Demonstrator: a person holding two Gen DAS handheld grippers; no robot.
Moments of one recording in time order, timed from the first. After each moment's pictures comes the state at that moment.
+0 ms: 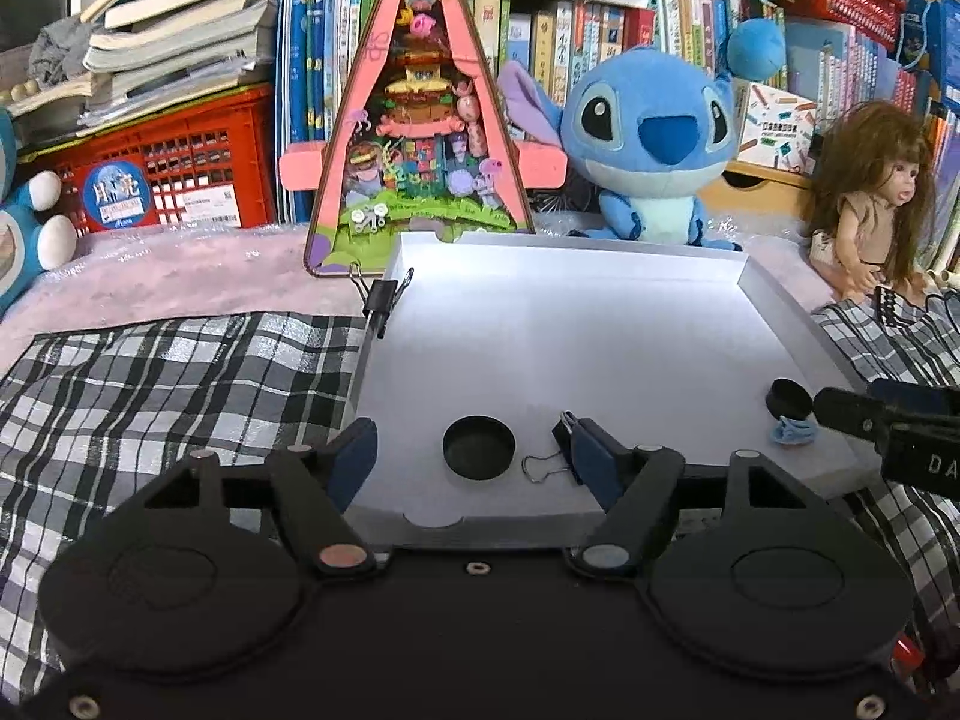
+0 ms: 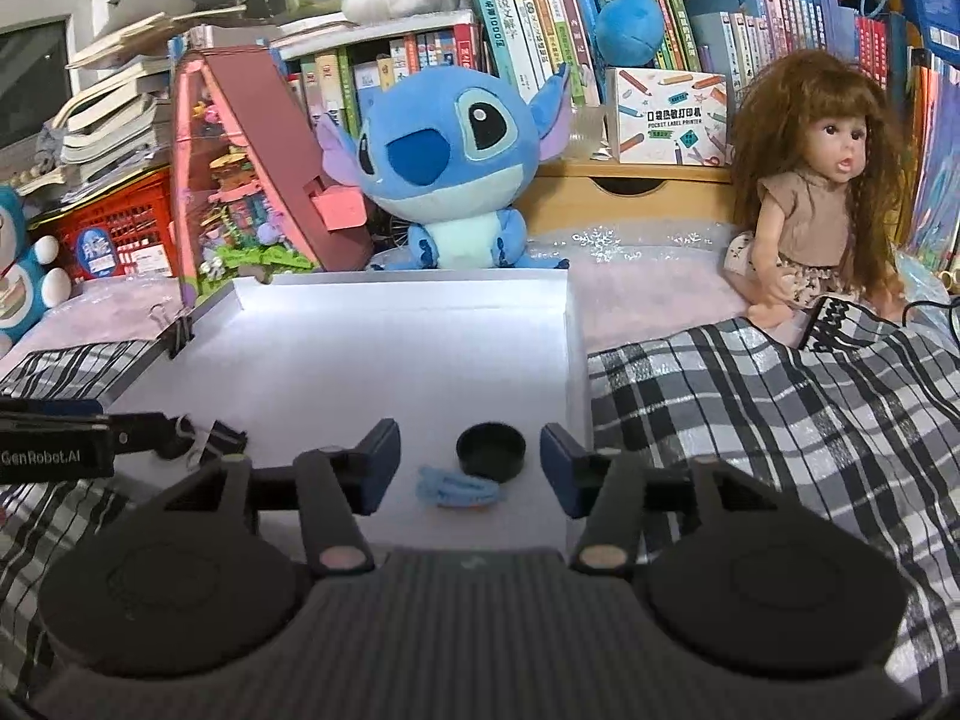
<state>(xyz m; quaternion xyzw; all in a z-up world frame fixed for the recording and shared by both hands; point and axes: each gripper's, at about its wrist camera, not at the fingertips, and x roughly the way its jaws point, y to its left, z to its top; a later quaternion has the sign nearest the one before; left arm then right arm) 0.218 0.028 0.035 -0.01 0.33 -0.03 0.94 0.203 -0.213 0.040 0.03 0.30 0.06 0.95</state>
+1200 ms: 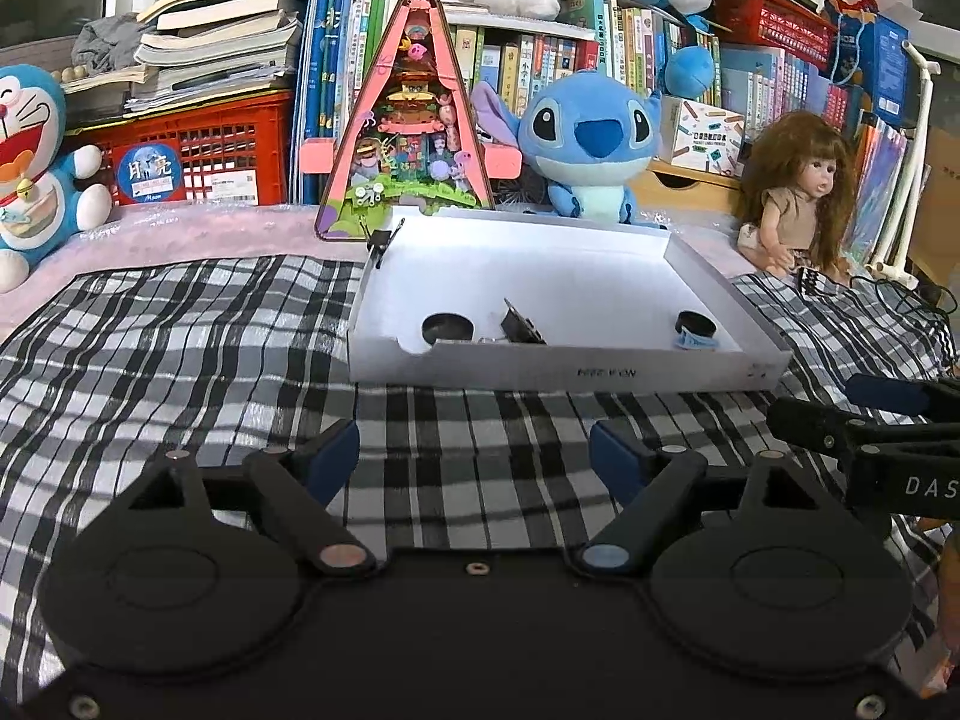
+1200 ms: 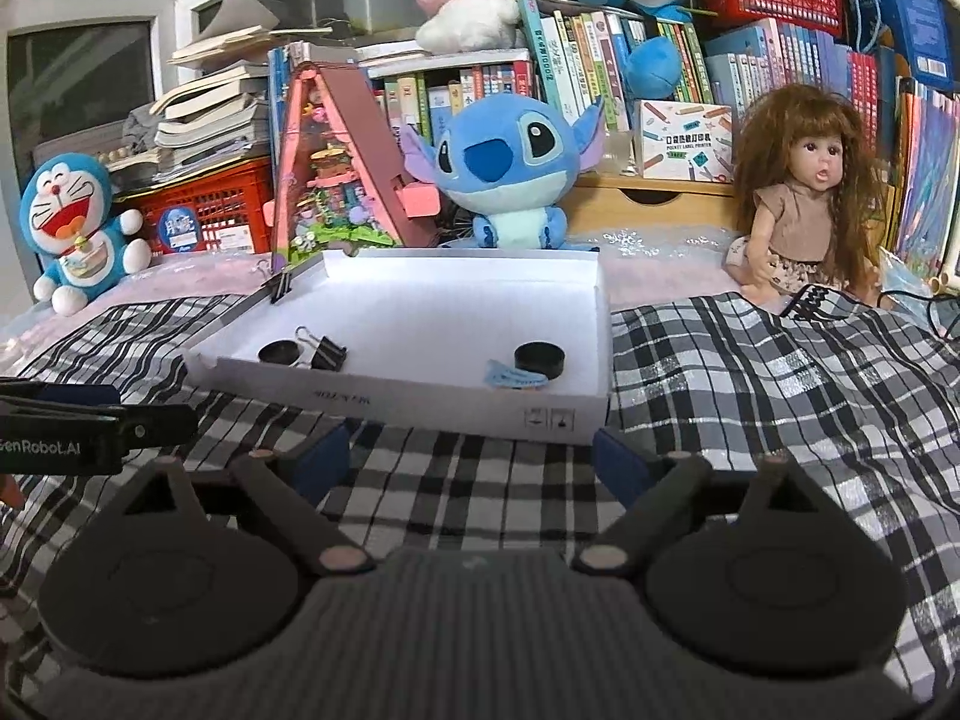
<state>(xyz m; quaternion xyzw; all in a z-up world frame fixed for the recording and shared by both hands) 0.094 0.035 0.035 -0.03 0.30 -0.06 0.95 0.097 -0.207 0.040 0.01 0.27 0.10 0.96</state>
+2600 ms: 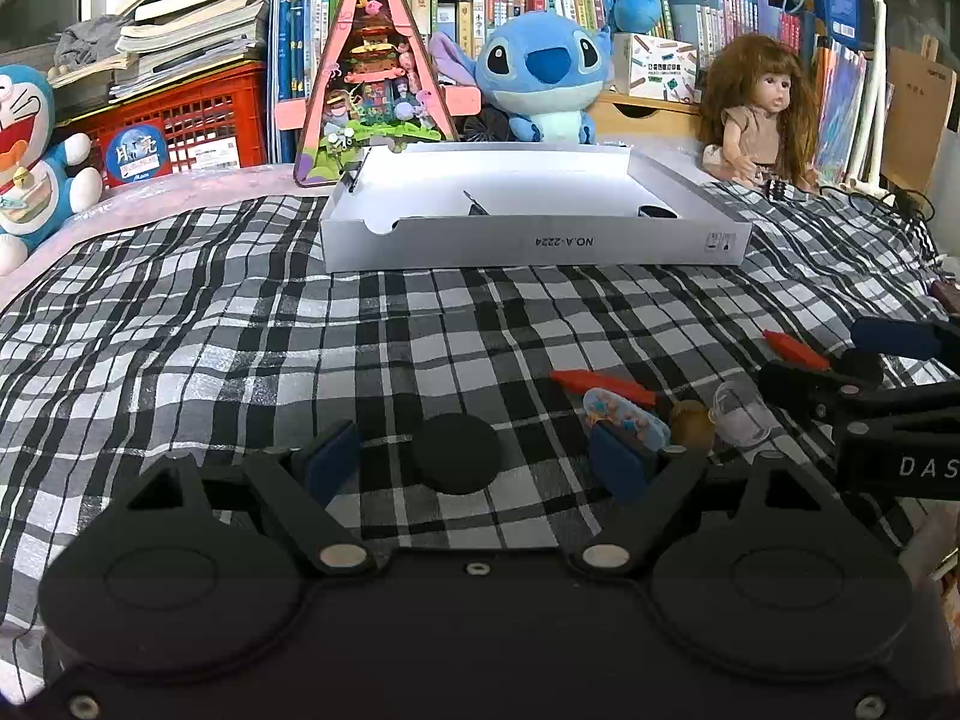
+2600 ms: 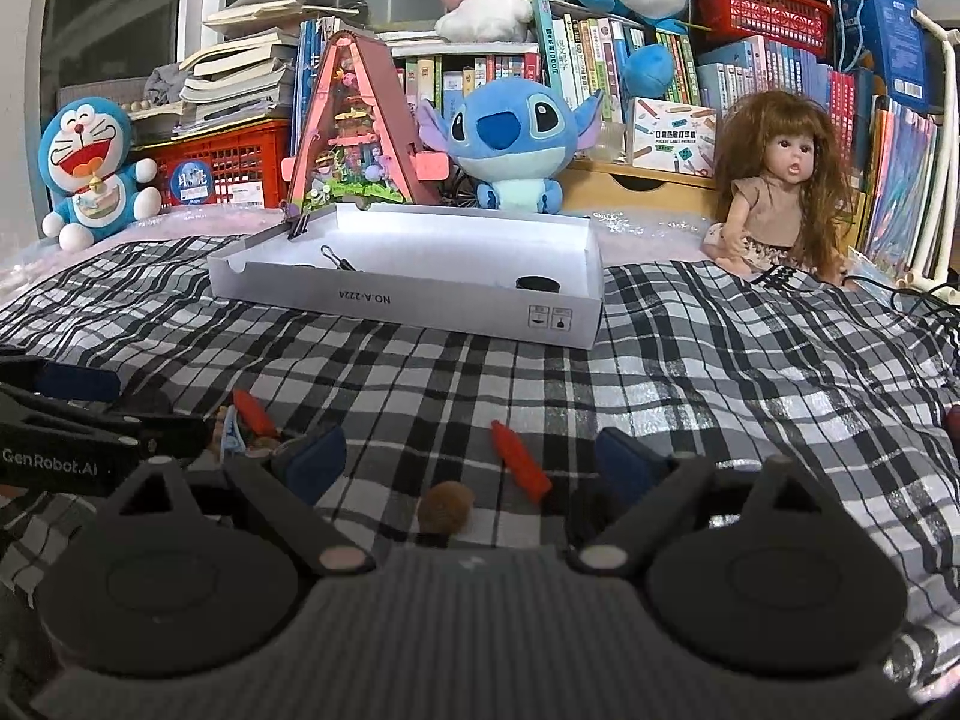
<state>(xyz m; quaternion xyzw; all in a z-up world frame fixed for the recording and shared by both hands) 0.039 0.018 -0.008 0.02 0.32 -0.07 0.95 0.032 -0.197 0.008 -0.03 0.25 0.08 0.96</state>
